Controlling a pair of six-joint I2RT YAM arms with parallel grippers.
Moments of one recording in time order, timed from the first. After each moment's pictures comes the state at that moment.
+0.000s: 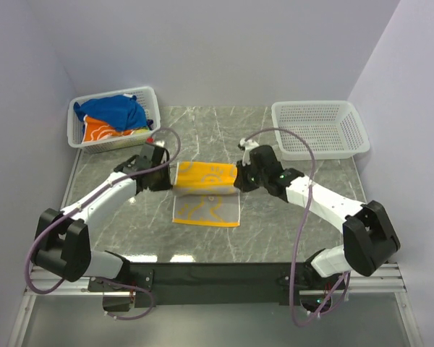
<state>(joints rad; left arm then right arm) -0.39 1.36 0.96 -0.51 -0.04 -0.47 0.58 1.41 0.93 -0.24 -0.10 0.23</state>
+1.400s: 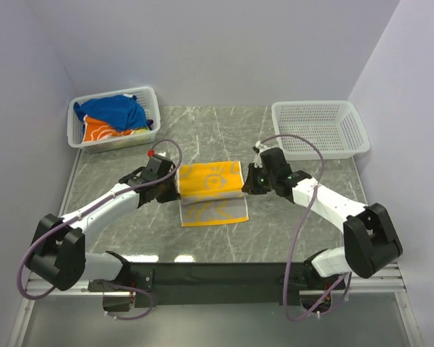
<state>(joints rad) -0.50 1.31 0.81 -0.44 -0.05 -0.71 0.49 1.40 0.82 -0.25 -0.17 0.41</state>
